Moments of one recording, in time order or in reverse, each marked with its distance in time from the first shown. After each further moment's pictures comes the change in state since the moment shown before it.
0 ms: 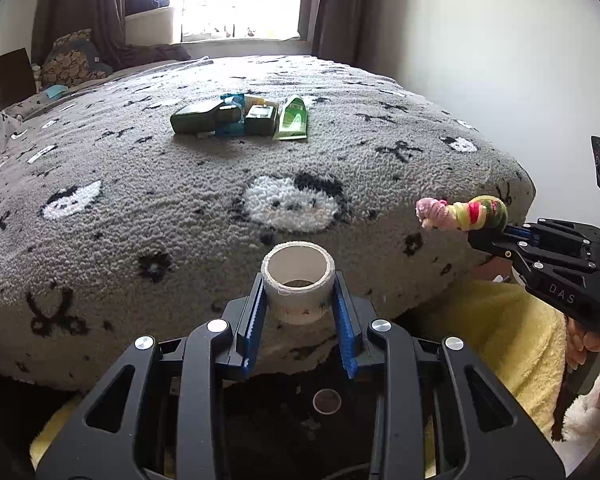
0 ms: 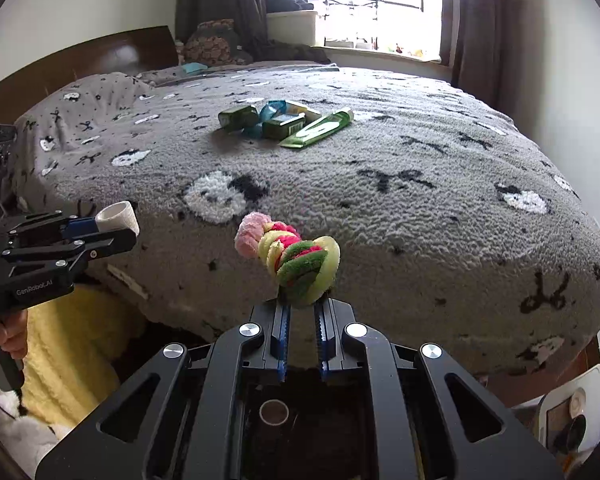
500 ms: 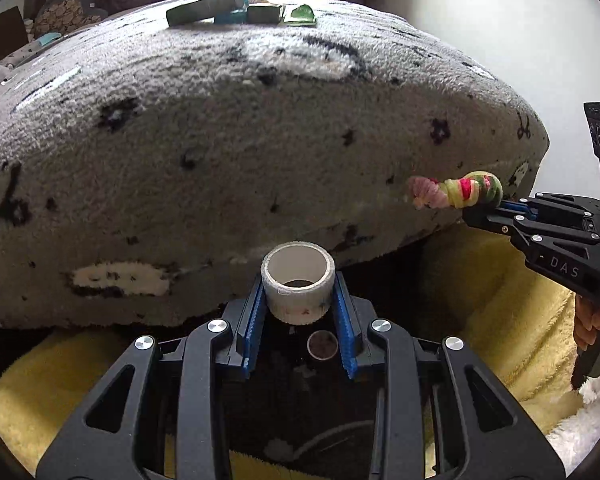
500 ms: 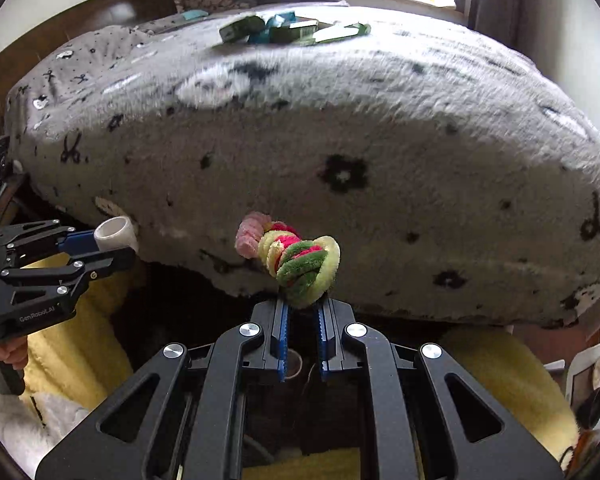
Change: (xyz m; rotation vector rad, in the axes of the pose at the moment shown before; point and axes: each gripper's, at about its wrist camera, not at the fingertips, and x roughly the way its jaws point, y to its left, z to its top) left arm 0.050 0.007 -0.072 -0.044 0.201 -0.017; right arm 0.053 0.011 -0.051 0.013 0.210 0.044
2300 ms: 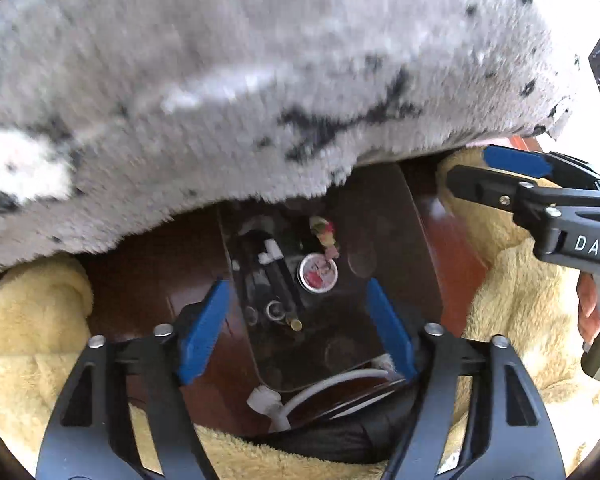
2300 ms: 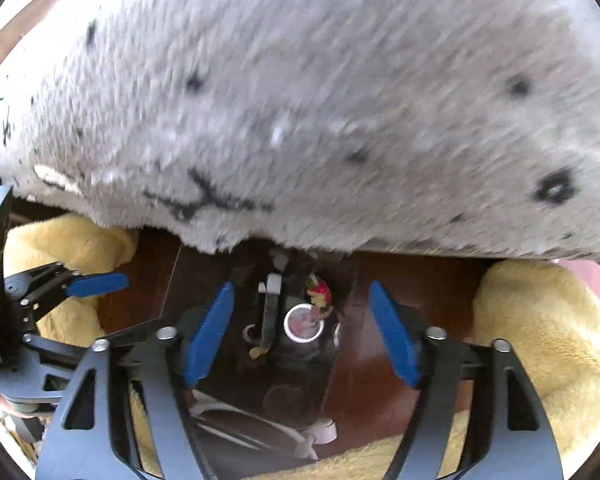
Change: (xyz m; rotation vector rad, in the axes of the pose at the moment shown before) left arm 0.101 -0.007 -0.037 -0.035 0.298 -0.025; right arm 0.096 -0.018 -0.013 0.143 0.210 0.010
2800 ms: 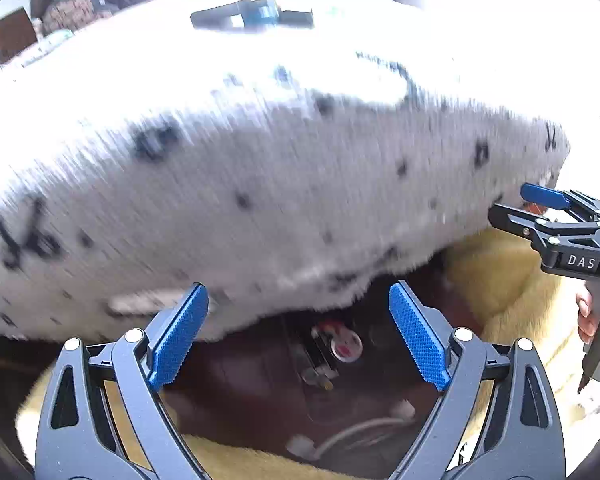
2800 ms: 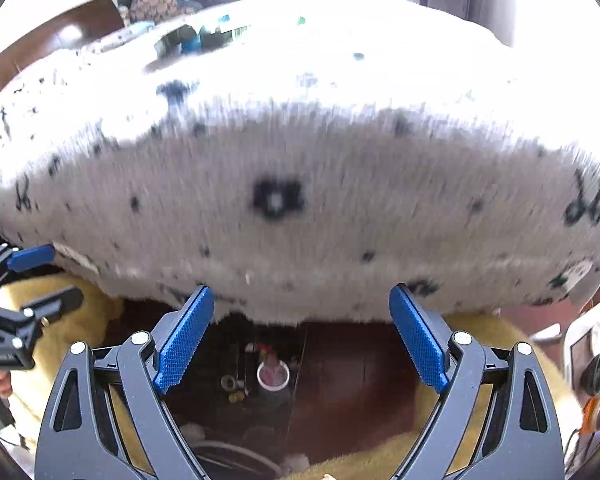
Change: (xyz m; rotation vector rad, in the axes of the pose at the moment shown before) left arm -0.126 0.017 0.038 0.022 -0.291 0.103; right arm -0.089 -0.008 0.023 0.008 -0.237 -0.107
